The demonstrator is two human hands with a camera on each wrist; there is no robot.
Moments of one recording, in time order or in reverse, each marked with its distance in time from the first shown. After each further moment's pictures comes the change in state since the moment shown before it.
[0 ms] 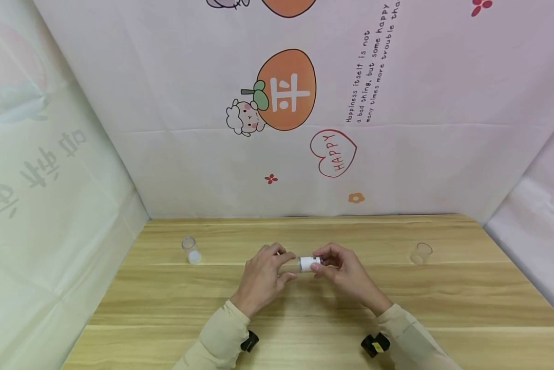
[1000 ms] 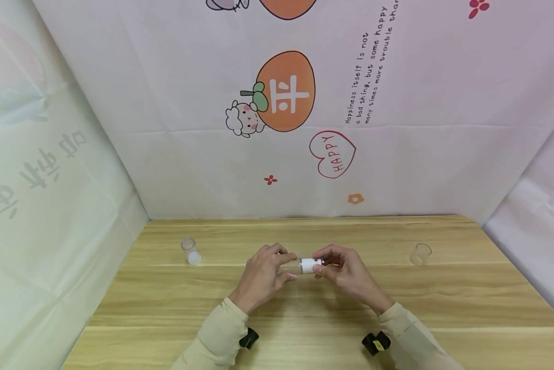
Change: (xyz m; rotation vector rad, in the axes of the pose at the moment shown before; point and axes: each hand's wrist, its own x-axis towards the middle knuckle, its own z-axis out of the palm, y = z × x) left_hand 0.005 -0.001 -0.006 -0.078 -0.072 0.011; right_hand -0.001 -0.001 -0.007 0.050 -0.041 -0.086
